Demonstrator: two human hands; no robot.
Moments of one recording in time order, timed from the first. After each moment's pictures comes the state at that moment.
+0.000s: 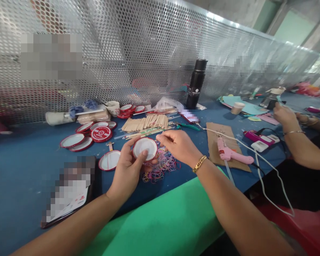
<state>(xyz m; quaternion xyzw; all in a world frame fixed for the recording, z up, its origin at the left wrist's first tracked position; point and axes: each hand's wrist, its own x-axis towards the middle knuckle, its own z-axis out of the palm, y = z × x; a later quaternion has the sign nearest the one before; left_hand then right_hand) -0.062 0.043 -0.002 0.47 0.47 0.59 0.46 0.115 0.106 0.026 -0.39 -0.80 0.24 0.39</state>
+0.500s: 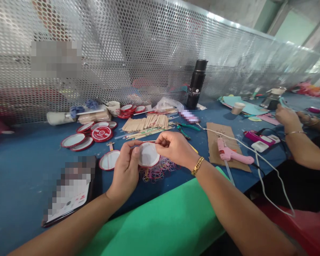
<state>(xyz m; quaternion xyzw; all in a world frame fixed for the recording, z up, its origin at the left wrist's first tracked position) -0.070 0.040 -0.001 0.61 0.54 0.54 0.18 0.103 0.100 0.021 -0.38 -0.76 0.33 0.41</state>
